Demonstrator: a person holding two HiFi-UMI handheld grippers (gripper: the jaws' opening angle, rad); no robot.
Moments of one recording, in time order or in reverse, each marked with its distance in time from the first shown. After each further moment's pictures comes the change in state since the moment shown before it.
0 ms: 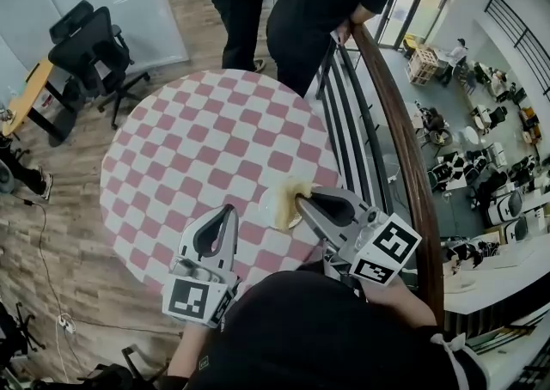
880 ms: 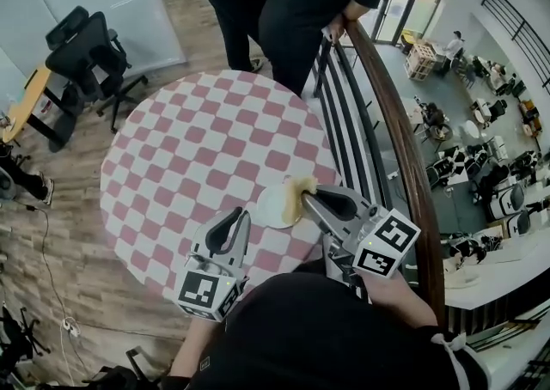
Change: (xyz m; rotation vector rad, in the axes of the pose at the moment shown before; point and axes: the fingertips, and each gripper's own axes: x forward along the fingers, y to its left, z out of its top) left arm 0.019 -0.021 -0.031 -0.049 0.070 -0.067; right arm -0.017 -0.025 -0.018 0.090 0.015 -0.051
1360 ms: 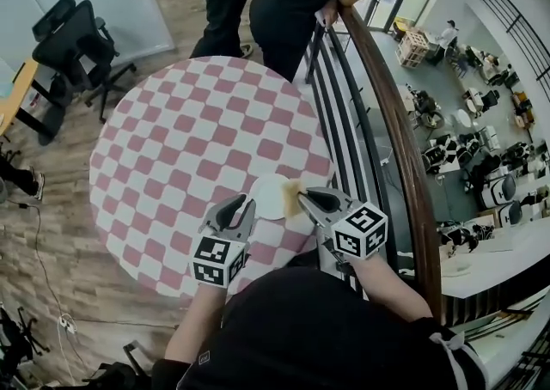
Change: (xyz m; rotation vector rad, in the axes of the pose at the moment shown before) left arm 0.054 0.014 -0.104 -0.035 0.259 -0.068; right arm -0.001 -0.066 -0.134 0.036 0.315 -0.153
